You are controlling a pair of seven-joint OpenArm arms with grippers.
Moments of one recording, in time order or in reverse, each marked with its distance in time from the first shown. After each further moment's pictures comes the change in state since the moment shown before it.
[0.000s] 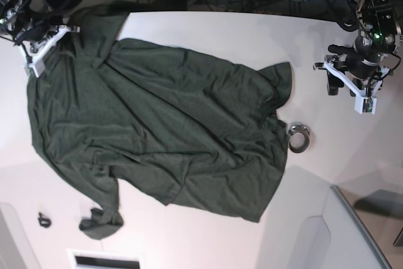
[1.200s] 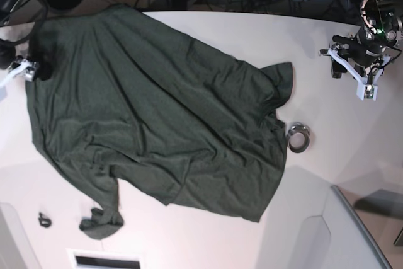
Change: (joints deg) left arm 2.2 -3.3 -0.7 -6.6 -0.7 0.0 -0.5; right arm 13.5 12.9 7.0 -27.8 3.5 4.0 8.5
